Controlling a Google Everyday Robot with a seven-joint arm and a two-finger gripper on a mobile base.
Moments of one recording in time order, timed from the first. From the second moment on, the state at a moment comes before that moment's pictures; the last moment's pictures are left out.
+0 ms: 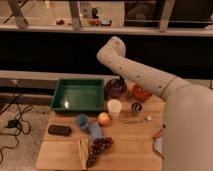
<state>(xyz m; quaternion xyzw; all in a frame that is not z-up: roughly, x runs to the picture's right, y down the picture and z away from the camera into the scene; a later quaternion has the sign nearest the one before) 0.091 -0.098 0.833 -0.17 0.07 -0.42 0.89</state>
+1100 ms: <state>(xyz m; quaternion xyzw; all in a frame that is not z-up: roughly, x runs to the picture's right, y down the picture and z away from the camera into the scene) 0.109 -0.087 0.799 -0.13 0.05 -0.40 0.91</state>
